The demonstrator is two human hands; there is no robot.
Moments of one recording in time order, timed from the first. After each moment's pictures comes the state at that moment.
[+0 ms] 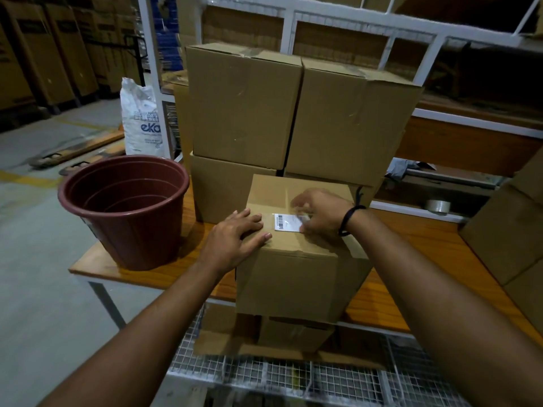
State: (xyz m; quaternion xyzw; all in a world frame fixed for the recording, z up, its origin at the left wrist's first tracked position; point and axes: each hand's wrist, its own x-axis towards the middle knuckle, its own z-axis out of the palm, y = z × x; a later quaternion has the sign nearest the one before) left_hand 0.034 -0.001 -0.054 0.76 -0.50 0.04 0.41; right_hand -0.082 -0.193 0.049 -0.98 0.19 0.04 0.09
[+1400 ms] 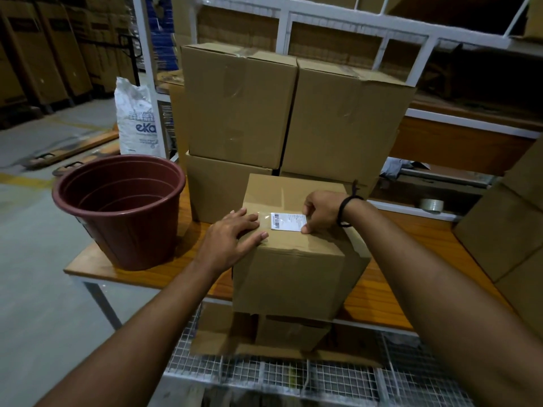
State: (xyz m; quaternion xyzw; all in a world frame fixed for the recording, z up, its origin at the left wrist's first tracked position) left_hand 0.033 0.001 -0.056 0.76 -0.51 0.04 0.40; right_hand -0.078 -0.216 0.048 -0.95 0.26 0.13 0.09
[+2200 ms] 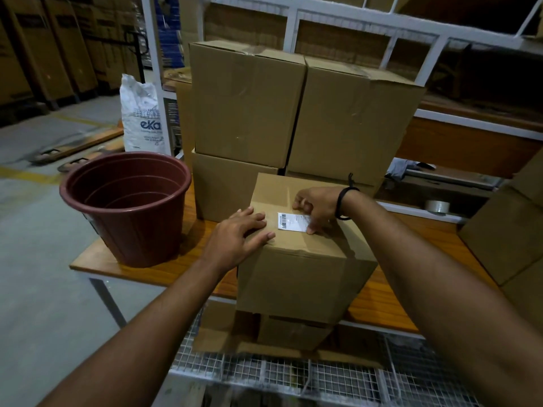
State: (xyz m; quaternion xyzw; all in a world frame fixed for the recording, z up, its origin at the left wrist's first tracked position) left_hand 0.038 -0.002 -0.058 0.75 -0.52 0.05 0.40; right_hand -0.058 -0.204 0.061 -0.95 0.22 0.19 0.11
